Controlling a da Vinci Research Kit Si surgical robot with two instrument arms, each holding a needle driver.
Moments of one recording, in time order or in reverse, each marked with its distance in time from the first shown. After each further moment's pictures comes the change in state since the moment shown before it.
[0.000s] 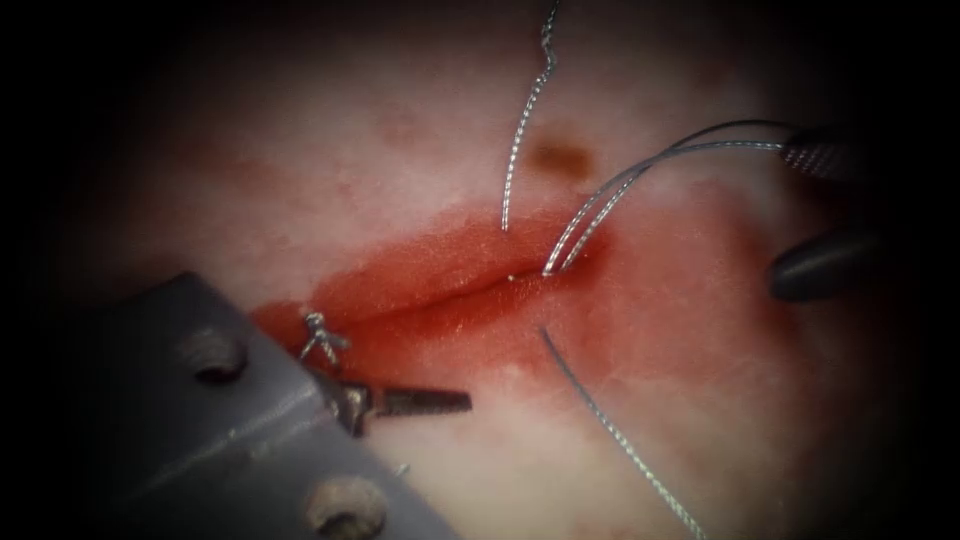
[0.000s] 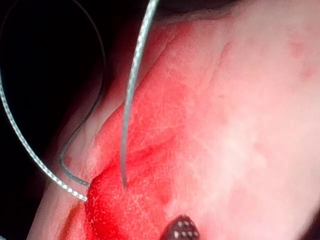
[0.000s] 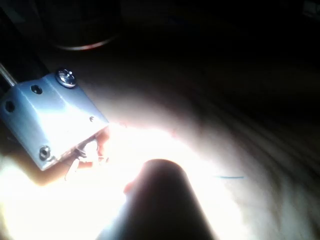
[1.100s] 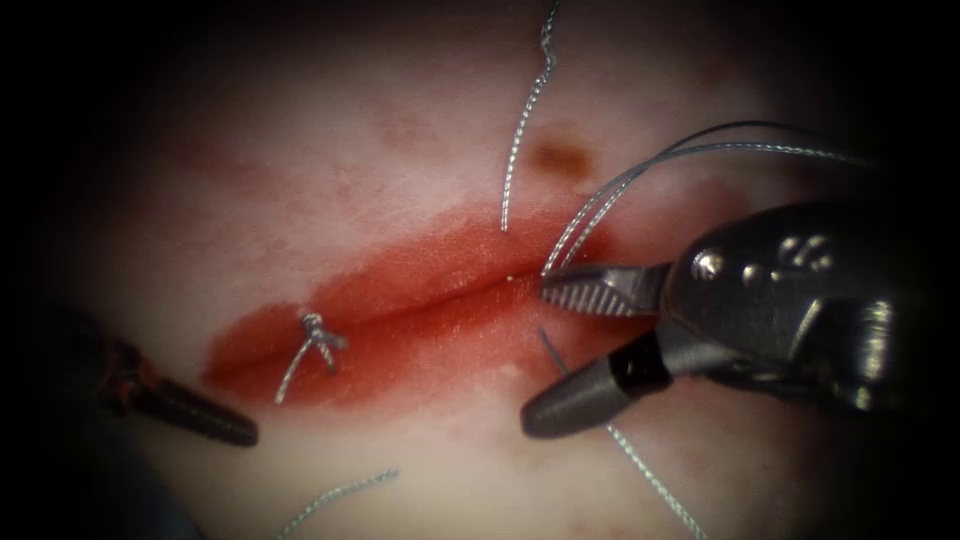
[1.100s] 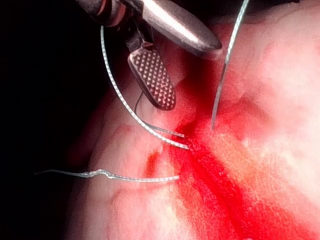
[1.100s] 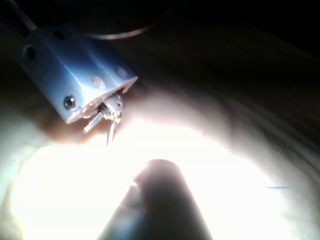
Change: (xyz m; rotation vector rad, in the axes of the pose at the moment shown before) right arm 0.001 -0.006 0.010 0.252 0.004 -0.130; left arm 0.001 -0.002 -0.011 0.208 0.095 -0.827
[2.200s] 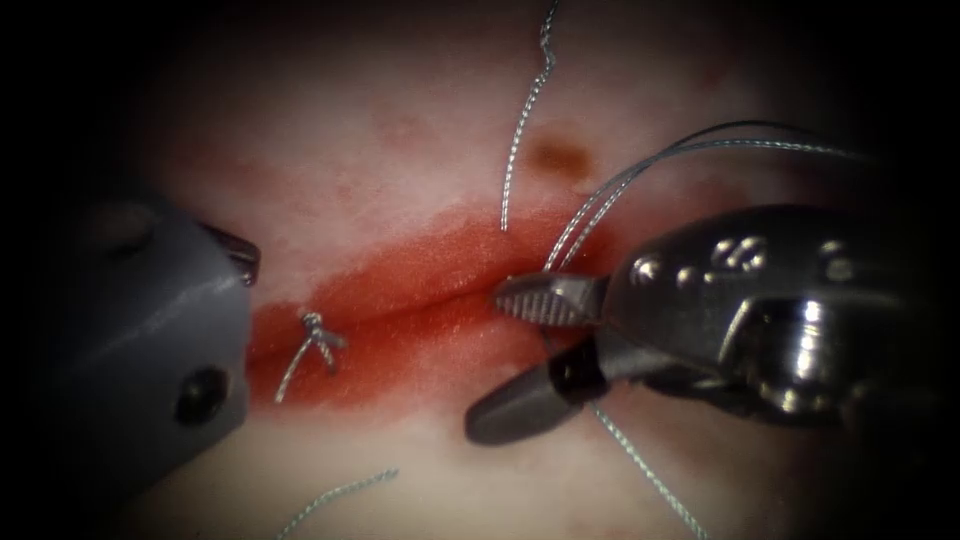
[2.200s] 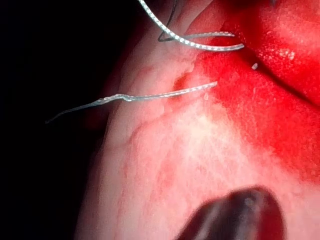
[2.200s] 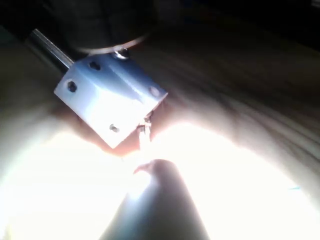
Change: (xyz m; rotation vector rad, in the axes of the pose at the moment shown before) right arm 0.001 0.000 0.002 -0.023 0.024 0.041; left arm -0.005 0.004 -0.004 -0.233 -0.145 0.973
